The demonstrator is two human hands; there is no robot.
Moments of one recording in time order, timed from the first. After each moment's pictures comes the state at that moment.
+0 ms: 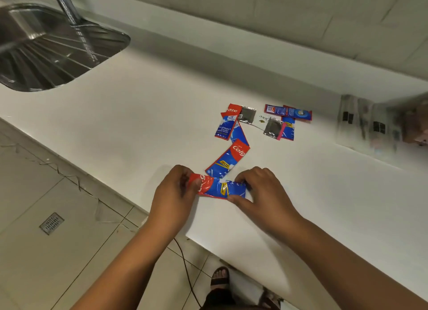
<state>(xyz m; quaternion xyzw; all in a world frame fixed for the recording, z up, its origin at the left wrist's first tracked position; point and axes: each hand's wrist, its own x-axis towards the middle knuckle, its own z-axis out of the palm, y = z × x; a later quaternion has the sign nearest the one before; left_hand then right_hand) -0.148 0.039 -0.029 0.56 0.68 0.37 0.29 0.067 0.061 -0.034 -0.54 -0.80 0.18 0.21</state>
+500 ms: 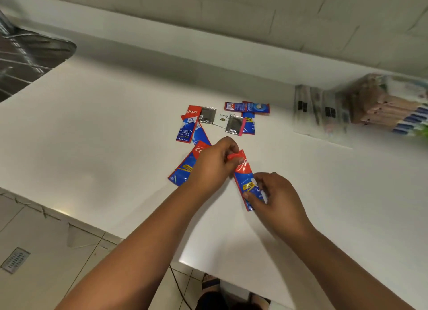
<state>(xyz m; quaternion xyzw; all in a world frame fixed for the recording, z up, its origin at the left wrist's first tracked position) -0.020 0.120 -0.010 0.70 0.51 0.31 0.38 0.141 0.031 -0.033 -0.69 -0.65 0.21 0.25</state>
